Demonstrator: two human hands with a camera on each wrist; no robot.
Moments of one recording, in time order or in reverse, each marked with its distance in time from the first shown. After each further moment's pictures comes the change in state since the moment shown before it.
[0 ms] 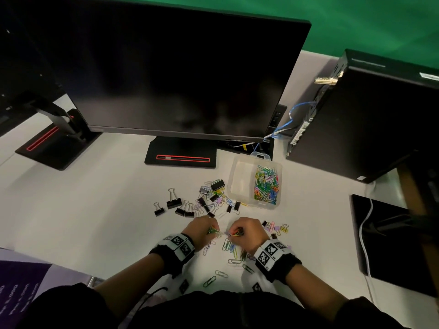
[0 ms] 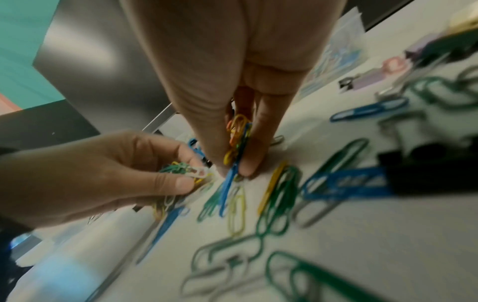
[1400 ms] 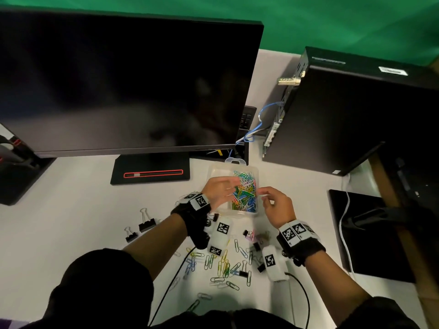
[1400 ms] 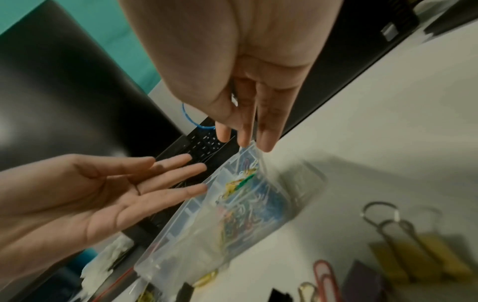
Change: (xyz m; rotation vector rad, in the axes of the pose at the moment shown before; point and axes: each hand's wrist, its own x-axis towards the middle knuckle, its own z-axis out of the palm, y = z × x) left_hand 0.118 0.099 -0.055 -1.347 -0.152 -0.158; right_hand 0.018 0.063 -0.103 0.232 0.541 0.169
